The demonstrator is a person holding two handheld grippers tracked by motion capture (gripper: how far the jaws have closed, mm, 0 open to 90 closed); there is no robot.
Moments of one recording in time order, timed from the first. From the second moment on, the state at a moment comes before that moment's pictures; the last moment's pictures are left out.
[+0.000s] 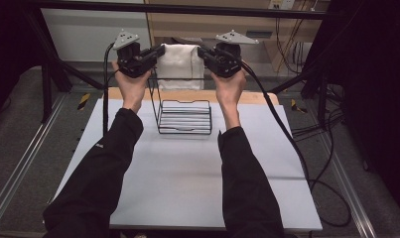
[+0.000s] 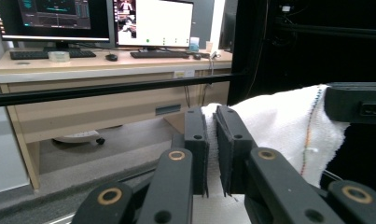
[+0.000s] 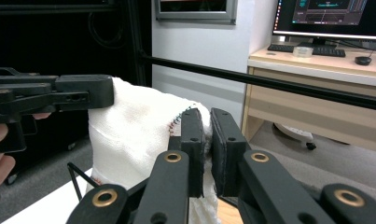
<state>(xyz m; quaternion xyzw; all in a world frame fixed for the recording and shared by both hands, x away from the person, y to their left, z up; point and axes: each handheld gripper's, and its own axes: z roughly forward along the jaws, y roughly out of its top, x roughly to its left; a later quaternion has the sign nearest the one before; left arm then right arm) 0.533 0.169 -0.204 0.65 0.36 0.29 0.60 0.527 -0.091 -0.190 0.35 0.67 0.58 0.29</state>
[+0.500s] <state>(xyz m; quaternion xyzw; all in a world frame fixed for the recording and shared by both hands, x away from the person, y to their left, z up) 0.524 0.172 -0.212 0.66 0.35 0.28 0.60 0.518 -0.091 -0.197 0.35 0.68 0.57 0.29</state>
